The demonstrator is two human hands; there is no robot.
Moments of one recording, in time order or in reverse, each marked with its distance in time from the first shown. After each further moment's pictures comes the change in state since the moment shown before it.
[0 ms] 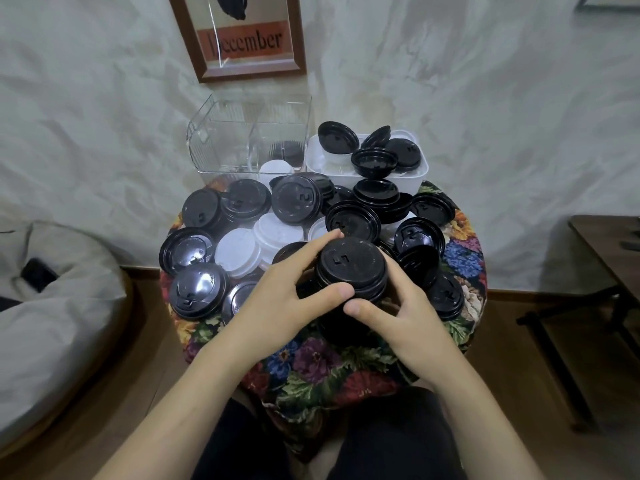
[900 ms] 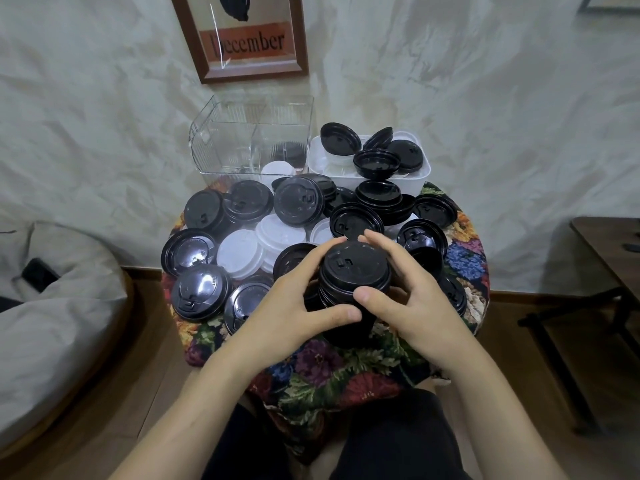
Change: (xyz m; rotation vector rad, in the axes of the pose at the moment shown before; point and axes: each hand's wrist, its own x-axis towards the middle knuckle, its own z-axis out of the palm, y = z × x) left_hand -0.001 -0.006 0.007 -0.022 -0.028 0.005; right_hand 0.011 -0.010 -0.014 -0.019 -0.045 -0.003
